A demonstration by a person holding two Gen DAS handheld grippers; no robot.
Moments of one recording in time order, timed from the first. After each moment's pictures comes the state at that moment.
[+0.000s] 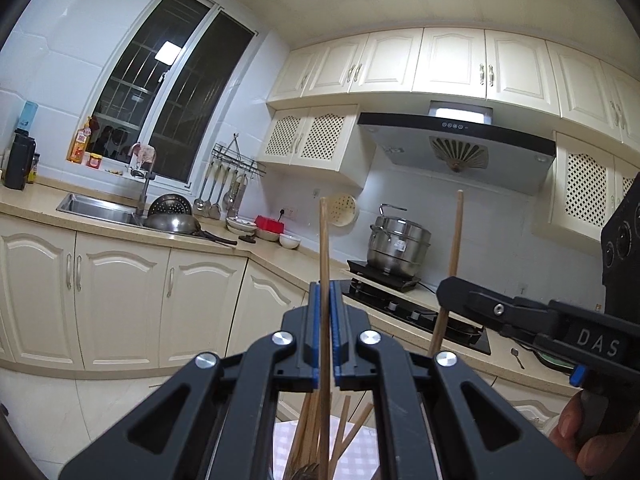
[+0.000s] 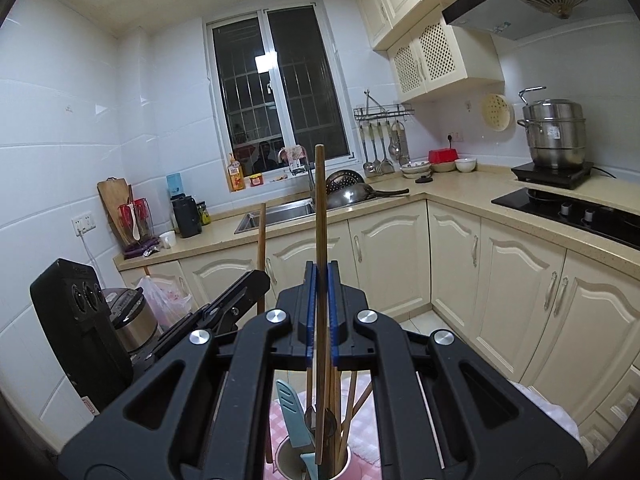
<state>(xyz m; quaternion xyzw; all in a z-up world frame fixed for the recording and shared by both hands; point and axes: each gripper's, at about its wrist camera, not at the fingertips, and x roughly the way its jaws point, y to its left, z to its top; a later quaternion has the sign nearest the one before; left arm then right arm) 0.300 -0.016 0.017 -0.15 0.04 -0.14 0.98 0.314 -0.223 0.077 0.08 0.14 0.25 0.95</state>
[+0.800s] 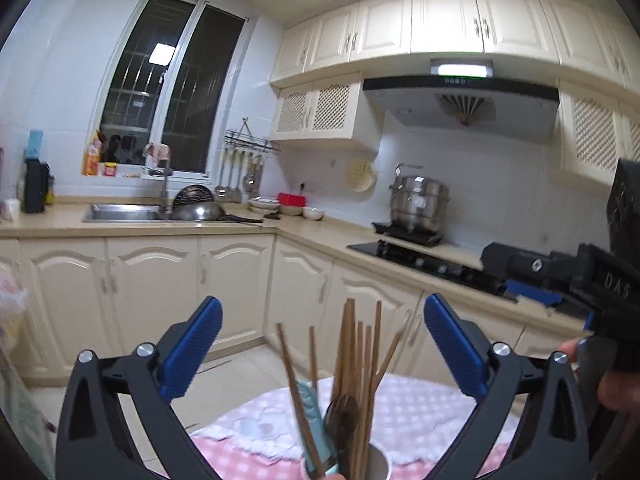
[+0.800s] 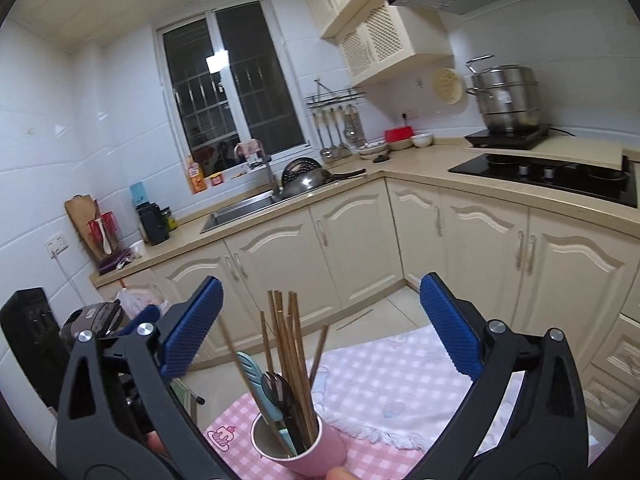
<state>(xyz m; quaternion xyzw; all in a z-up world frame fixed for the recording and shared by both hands) 0.262 -0.005 0.005 -0.06 0.10 -0.10 0.99 0.300 -0.257 0.055 0.12 0.17 0.18 0.96</state>
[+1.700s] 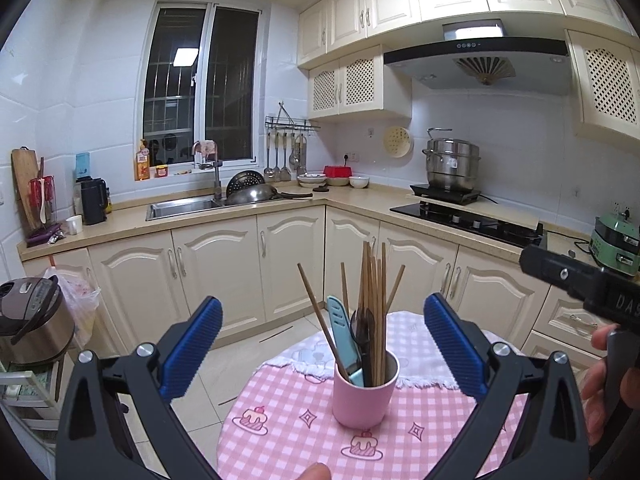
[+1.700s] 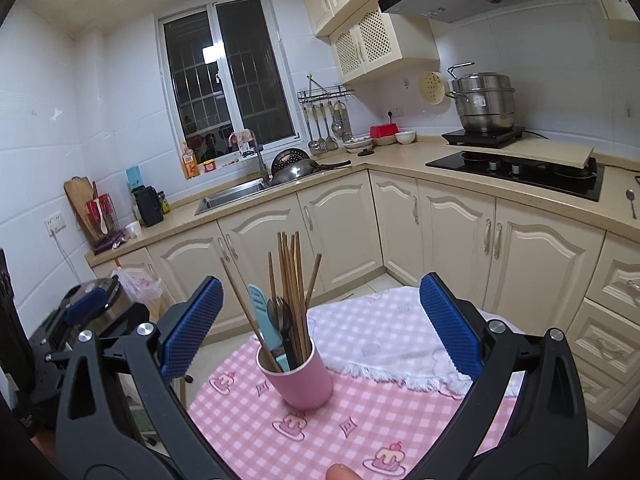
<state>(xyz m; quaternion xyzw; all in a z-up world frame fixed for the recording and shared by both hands) 0.147 -0.015 0.035 0.00 0.15 -0.01 0.99 0.198 -0.275 0.052 0.09 0.18 0.15 0.97</state>
